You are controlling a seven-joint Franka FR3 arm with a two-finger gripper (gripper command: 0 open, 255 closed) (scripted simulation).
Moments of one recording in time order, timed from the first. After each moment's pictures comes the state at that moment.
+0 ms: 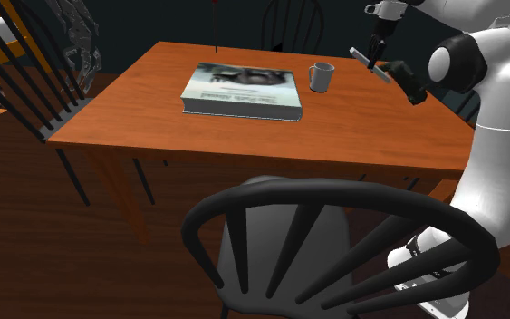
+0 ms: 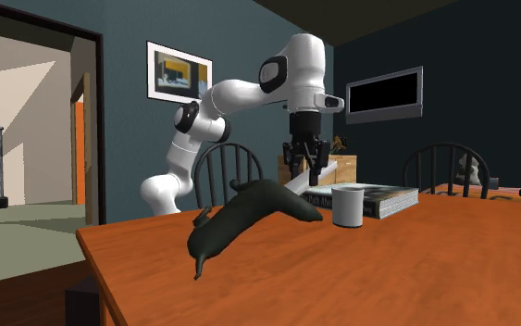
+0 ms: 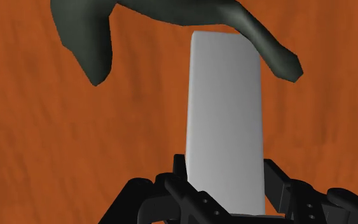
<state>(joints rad) -0.18 0.46 -0.56 -1.14 0.24 1.53 -1.41</state>
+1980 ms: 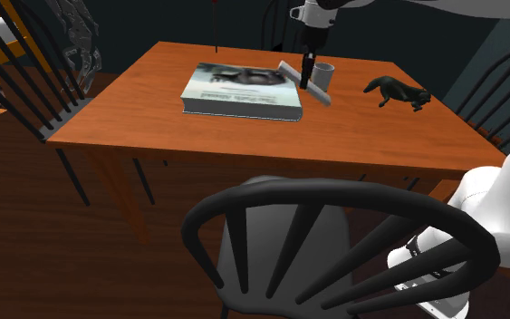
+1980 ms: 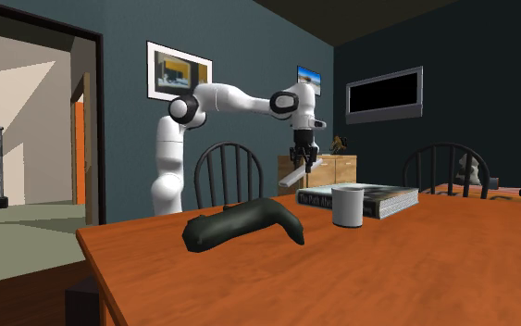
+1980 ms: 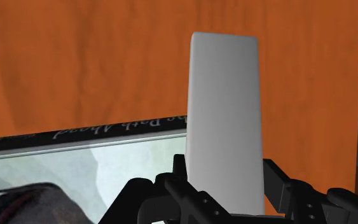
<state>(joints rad) 0.37 0.03 -0.30 -1.67 0.02 1.69 -0.67</state>
